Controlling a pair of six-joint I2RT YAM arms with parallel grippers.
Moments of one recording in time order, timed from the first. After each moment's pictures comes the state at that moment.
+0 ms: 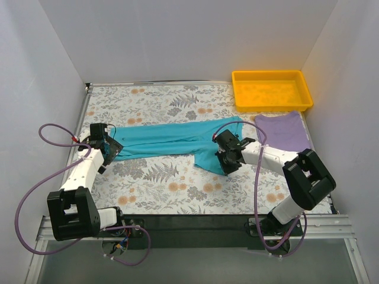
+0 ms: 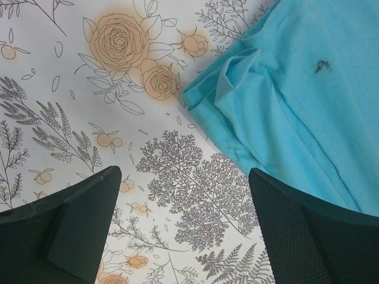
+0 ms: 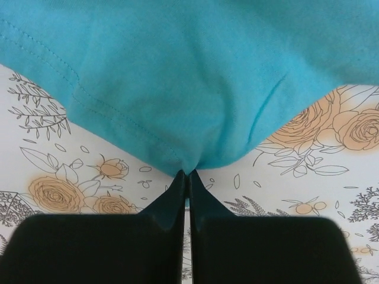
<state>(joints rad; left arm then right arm) 0.12 1.25 0.79 -0.63 -0.29 -0.81 0.67 1.57 0.88 -0.56 0.02 0.25</state>
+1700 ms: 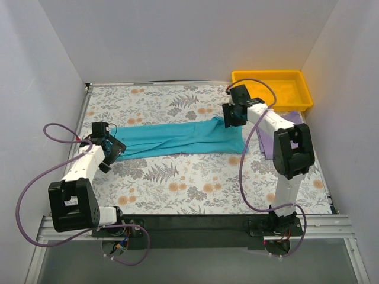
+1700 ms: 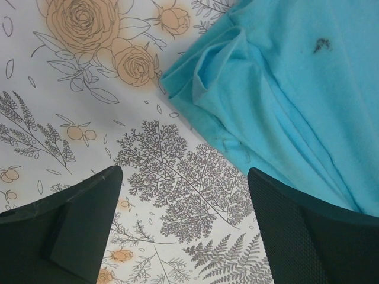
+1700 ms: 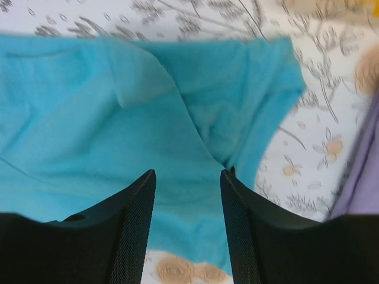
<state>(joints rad) 0.12 1.32 0.82 -0.63 -0.19 -0.83 0.37 1.97 1.54 -0.56 0.04 0.14</state>
